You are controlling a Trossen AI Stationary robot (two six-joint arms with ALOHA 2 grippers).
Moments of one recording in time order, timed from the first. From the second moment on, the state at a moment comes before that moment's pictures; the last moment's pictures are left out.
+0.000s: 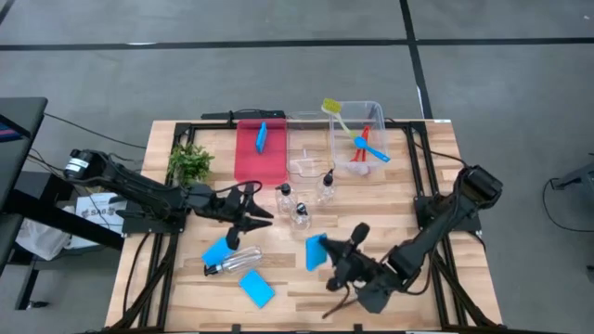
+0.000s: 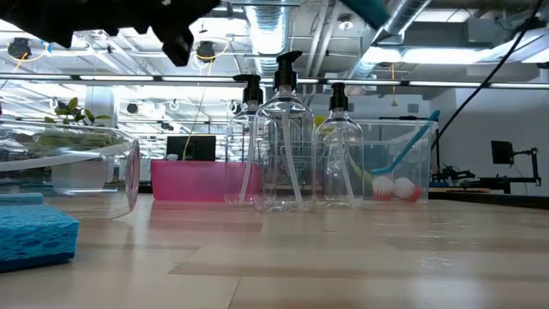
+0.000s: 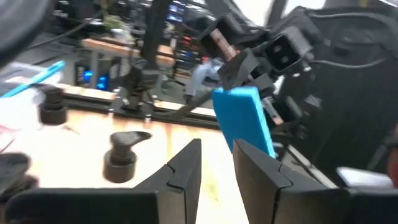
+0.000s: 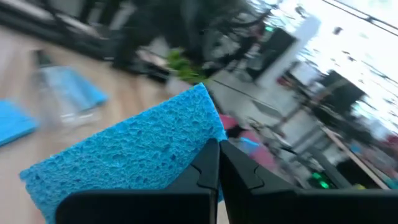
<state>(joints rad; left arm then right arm) -0.25 1.16 0.41 0.77 -0.05 -0.21 0.75 1.57 1.10 -0.02 1.32 -0.04</state>
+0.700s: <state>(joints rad) -0.25 1.39 0.41 1.06 -0.11 -0.31 0.64 1.57 1.10 0.16 1.33 -0.20</state>
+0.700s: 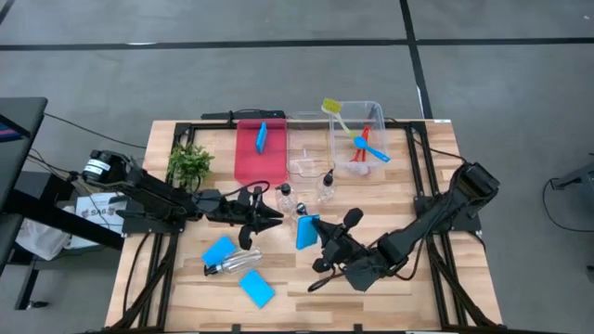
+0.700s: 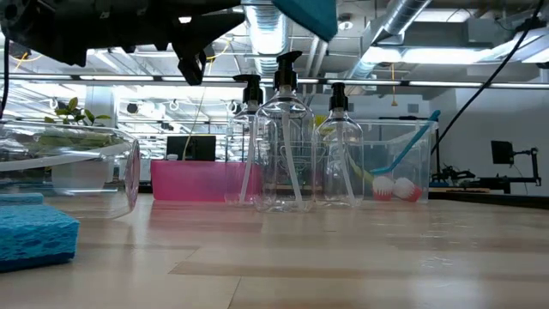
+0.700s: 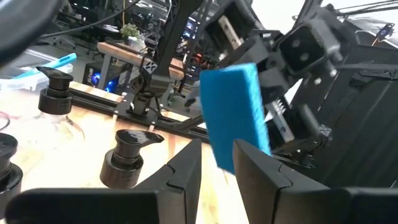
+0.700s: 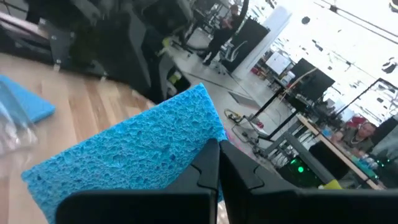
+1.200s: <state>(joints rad) -0.25 1.39 0.42 1.06 -0.11 -0.34 0.55 1.57 1.10 0.31 1.30 -0.39</state>
